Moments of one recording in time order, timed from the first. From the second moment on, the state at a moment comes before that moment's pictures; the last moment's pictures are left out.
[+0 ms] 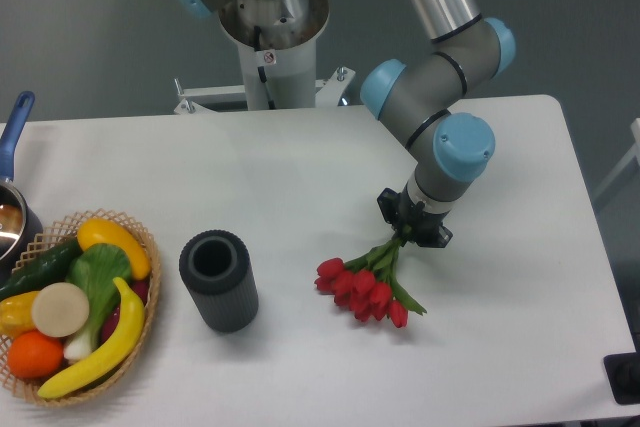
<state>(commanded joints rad) 2.67 -2.04 -1.72 -1.00 1.47 1.32</state>
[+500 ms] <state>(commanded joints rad) 2.69 -1.95 -1.64 -1.00 1.28 1.32</state>
